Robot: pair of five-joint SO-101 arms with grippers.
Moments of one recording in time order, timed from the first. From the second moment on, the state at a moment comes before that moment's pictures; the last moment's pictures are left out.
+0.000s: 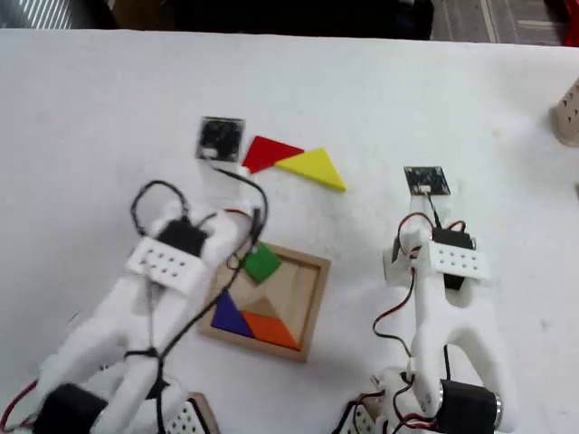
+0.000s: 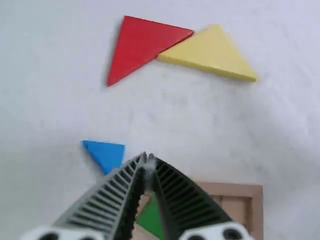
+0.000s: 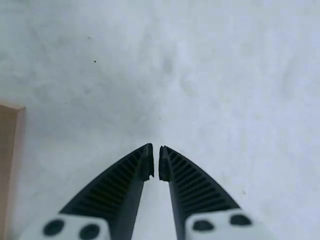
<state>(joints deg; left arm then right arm) 18.6 -24.0 48.6 37.8 13.7 6.9 -21.3 52.9 54.9 15.5</state>
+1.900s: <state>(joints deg) 26.5 -9.0 51.7 43.7 7.3 5.5 -21.3 53.3 52.7 16.0</state>
